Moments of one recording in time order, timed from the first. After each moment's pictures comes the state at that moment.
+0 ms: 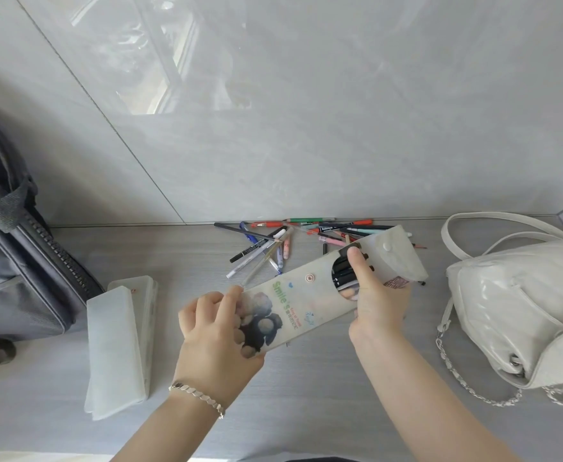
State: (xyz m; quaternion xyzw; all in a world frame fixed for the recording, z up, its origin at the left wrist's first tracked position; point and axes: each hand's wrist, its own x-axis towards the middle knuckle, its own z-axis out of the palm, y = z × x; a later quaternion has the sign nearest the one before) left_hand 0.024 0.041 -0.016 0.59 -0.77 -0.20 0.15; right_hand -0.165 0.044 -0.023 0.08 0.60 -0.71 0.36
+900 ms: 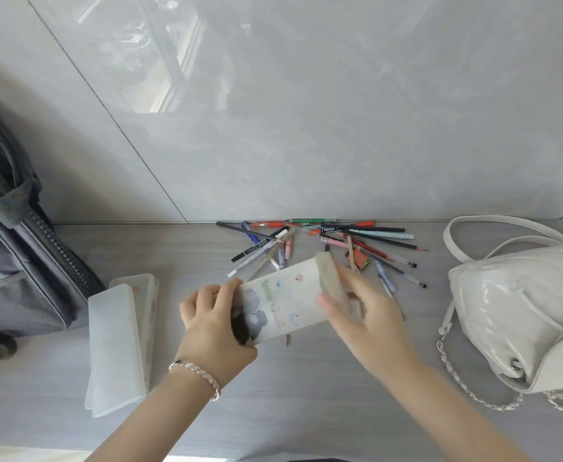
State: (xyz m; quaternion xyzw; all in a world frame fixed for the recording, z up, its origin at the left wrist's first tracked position) left_hand 0.026 0.022 -0.018 0.59 -0.75 -0.27 0.11; right_hand -0.170 0.084 -0.003 -0.51 0.65 -0.44 0.36
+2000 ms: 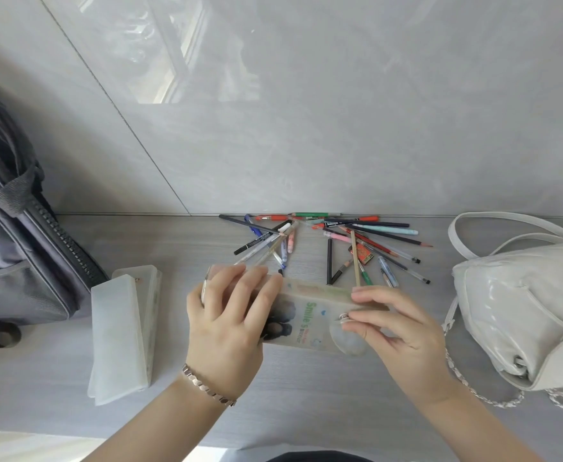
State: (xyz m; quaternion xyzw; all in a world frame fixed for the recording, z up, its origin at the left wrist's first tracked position) left_hand 0.011 0.036 -0.008 0.40 -0.86 0.12 0.28; right_hand -0.191 0.111 -0.032 -0.61 0.56 -0.54 0.15
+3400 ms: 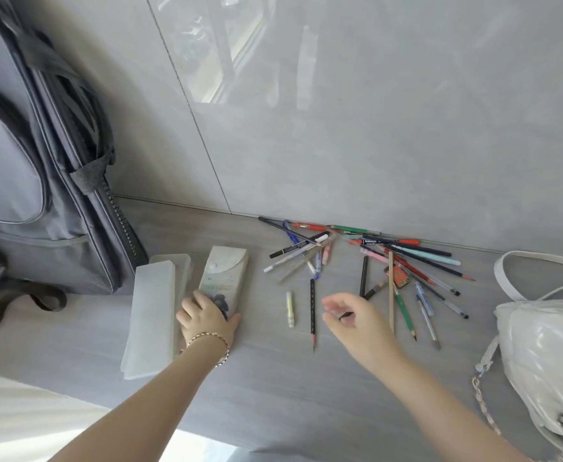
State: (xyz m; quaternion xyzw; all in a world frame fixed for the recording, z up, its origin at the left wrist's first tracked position) left_hand 0.072 -0.007 -0.106 0.83 -0.53 -0.20 0.02; right_hand -0.145 0.052 -0.047 -0.53 0.68 -0.27 0.43
